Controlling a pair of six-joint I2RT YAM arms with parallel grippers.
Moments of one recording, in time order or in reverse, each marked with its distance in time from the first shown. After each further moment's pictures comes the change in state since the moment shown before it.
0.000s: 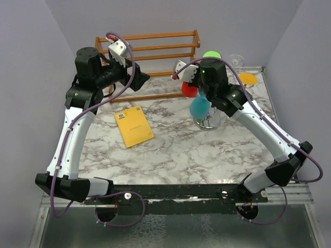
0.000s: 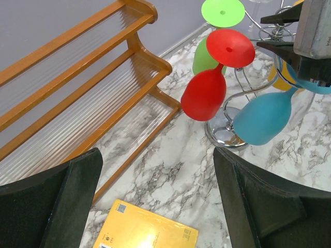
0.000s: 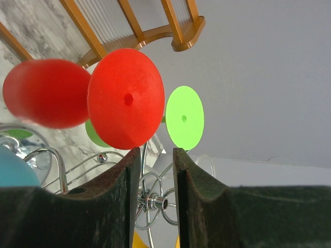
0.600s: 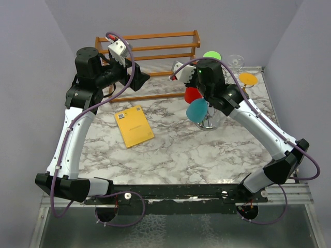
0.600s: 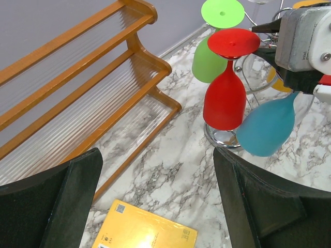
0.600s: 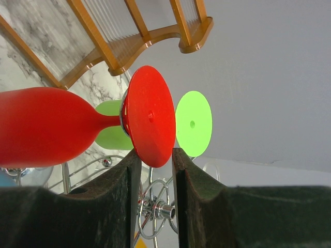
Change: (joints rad) left arm 0.000 0.000 0.000 0.002 0.000 -0.008; right arm 0.000 0.026 0.000 0.004 0.000 0.000
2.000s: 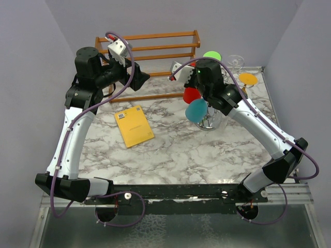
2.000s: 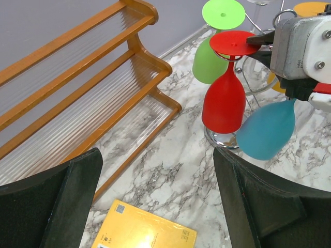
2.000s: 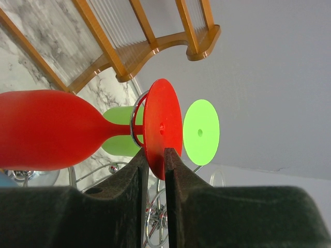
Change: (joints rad) left arm 0.000 0.000 0.002 0.001 -0.005 -0.004; right arm 0.000 0.011 0.000 0.004 -0.032 0.011
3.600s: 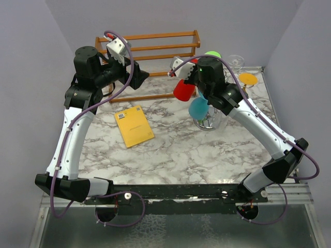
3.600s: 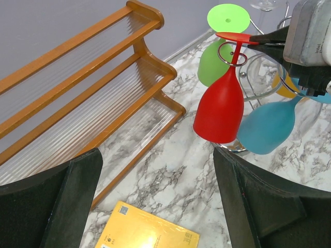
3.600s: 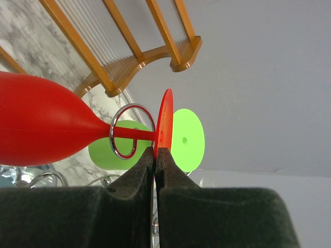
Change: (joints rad) left arm 0.000 0.000 0.013 0.003 -0.022 -0.004; right arm 0.000 0.000 0.014 0.072 -0.005 0.019
